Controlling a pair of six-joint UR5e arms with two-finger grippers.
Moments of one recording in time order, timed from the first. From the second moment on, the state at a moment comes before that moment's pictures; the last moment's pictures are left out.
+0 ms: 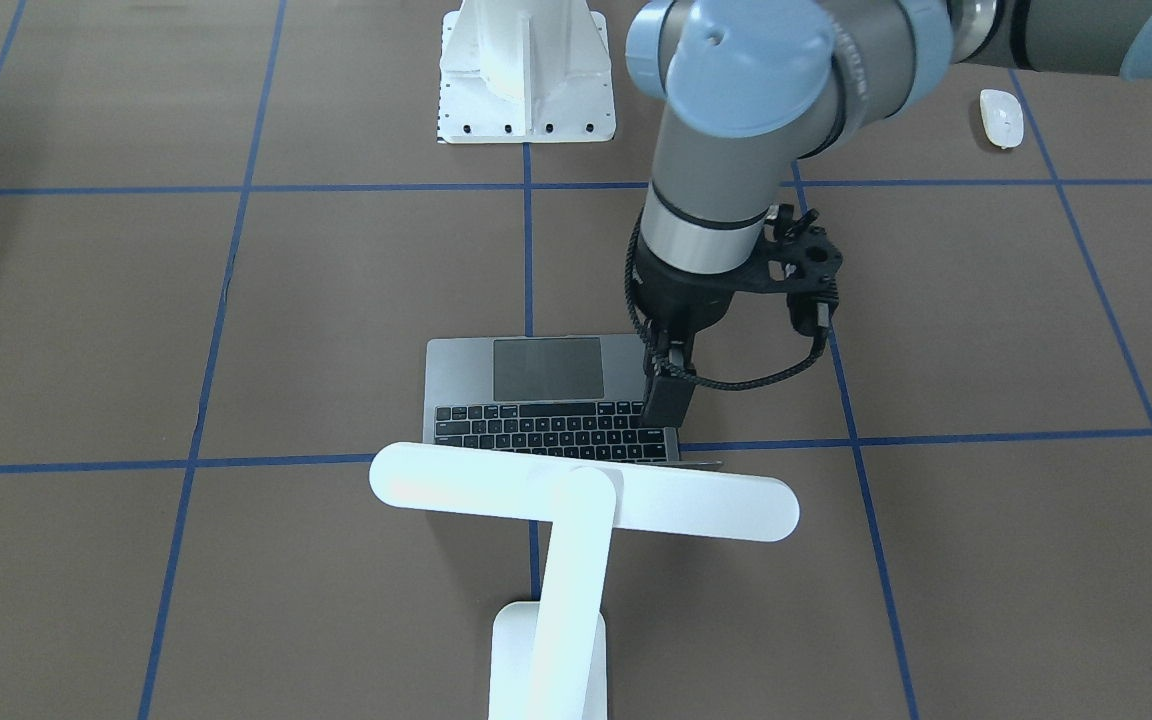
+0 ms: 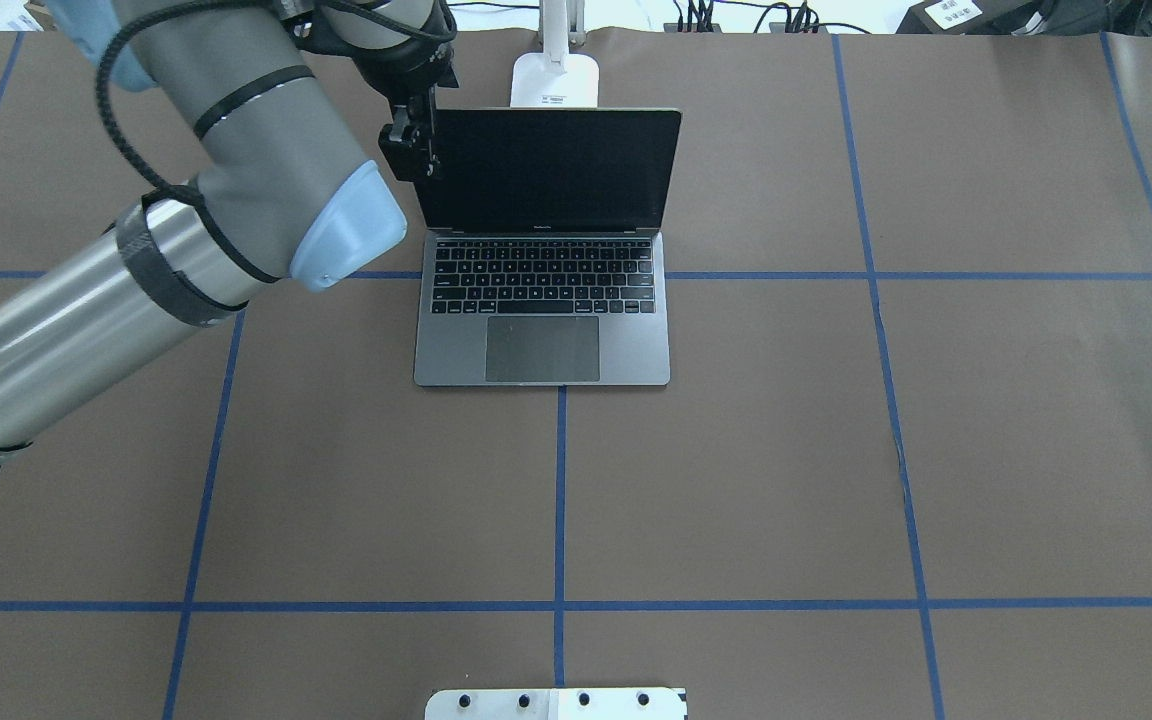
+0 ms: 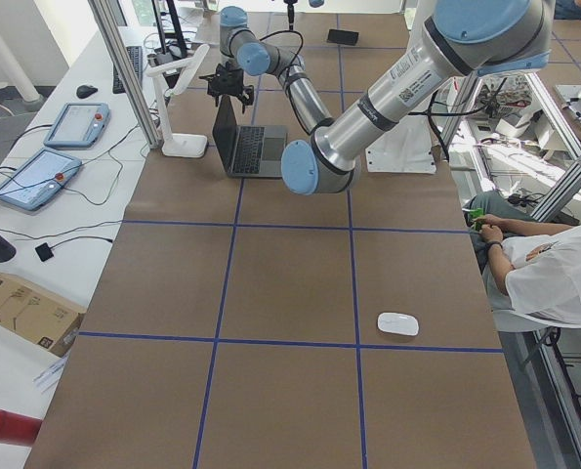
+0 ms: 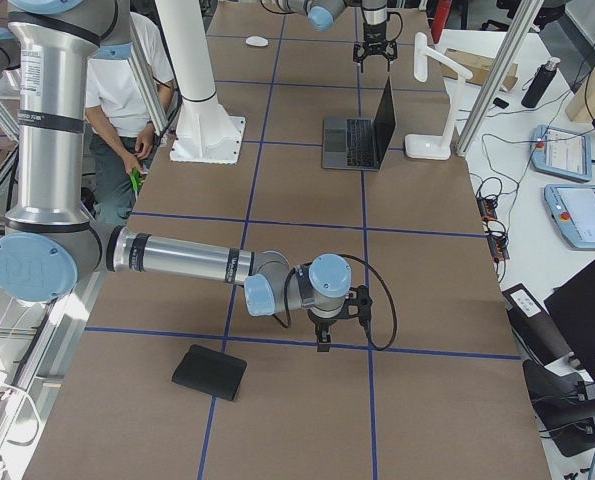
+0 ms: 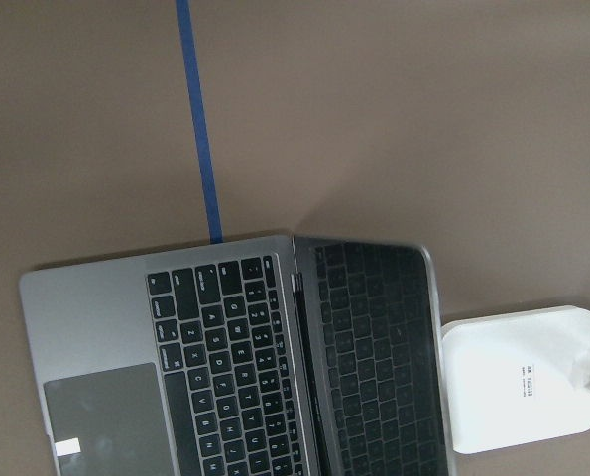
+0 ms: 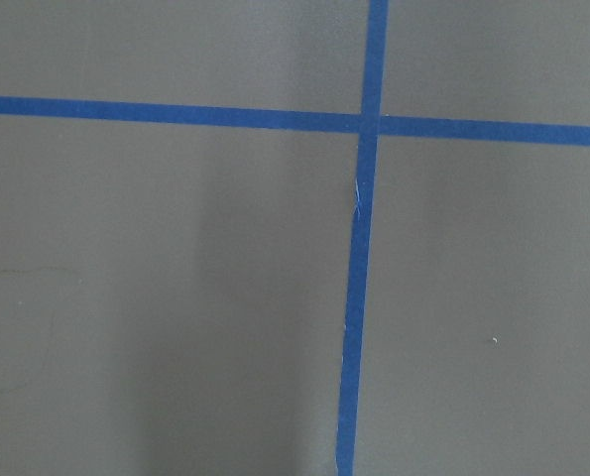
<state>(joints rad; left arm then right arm) -0.87 -2.46 -1.62 -1.43 -2.05 -2.39 1.41 -1.68 1.53 -1.24 2.39 0.17</state>
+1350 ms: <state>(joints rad) -0.91 -1.54 -2.33 -1.39 -2.11 -0.99 1.42 -1.76 1.57 -1.24 2.38 0.03</state>
